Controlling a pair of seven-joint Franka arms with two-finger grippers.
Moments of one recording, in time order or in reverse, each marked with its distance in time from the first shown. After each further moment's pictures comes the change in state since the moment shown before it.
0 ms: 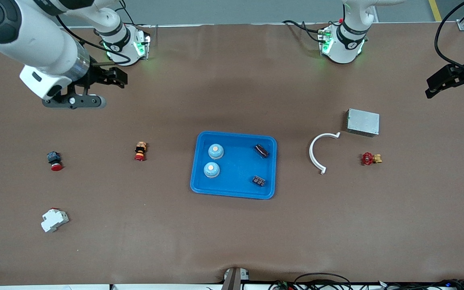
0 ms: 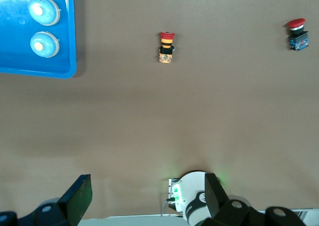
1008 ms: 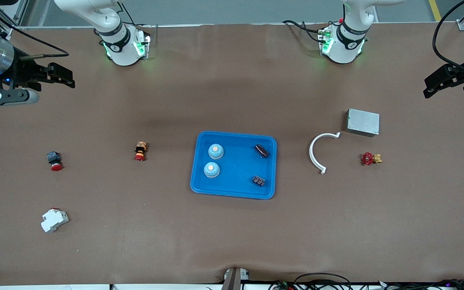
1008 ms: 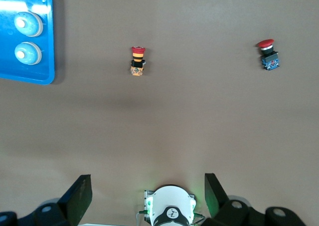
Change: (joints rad) left arm -0.004 0.000 -0.007 0.000 0.000 0.001 0.000; right arm -0.251 -0.105 -0.003 -0.116 -0.005 0.080 -0.294
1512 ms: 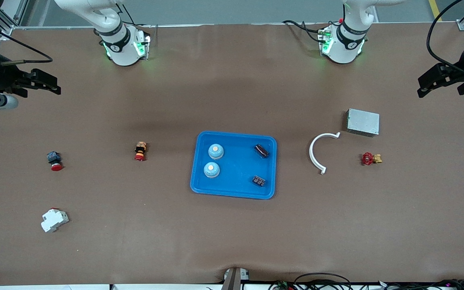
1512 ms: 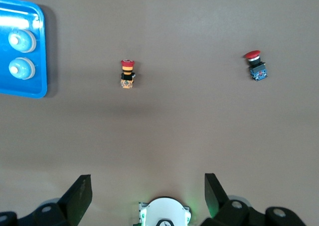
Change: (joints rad) left arm -0.001 0.000 -0.034 0.000 0.000 0.000 0.000; right arm -0.064 0.000 0.000 -0.008 0.000 0.058 -0.039
